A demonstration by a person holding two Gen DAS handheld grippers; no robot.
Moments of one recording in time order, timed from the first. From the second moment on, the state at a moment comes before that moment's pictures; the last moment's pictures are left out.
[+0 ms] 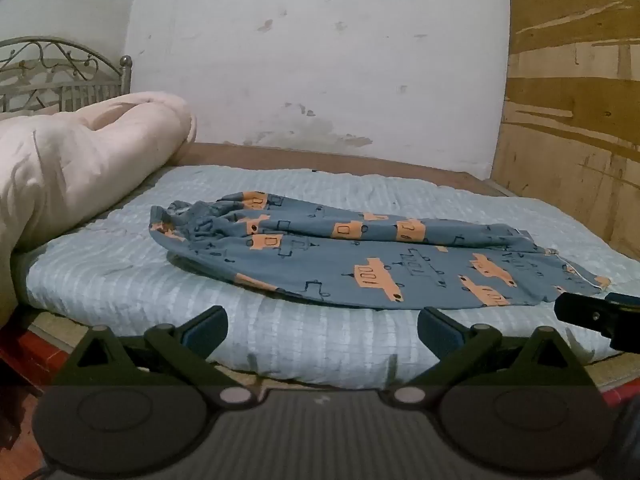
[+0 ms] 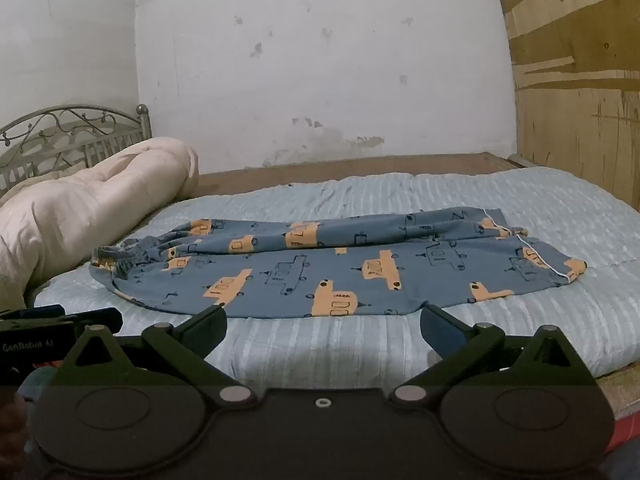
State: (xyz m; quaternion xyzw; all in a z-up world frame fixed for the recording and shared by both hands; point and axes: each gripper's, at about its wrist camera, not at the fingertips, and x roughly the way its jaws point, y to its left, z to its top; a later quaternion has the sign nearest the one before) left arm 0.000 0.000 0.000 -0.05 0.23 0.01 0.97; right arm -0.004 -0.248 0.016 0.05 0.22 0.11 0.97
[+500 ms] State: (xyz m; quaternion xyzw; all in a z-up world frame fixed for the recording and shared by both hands) left arm 0.000 0.000 0.000 -0.05 0.23 0.02 0.97; right arm -0.003 -0.248 0.015 0.04 0.22 0.11 0.97
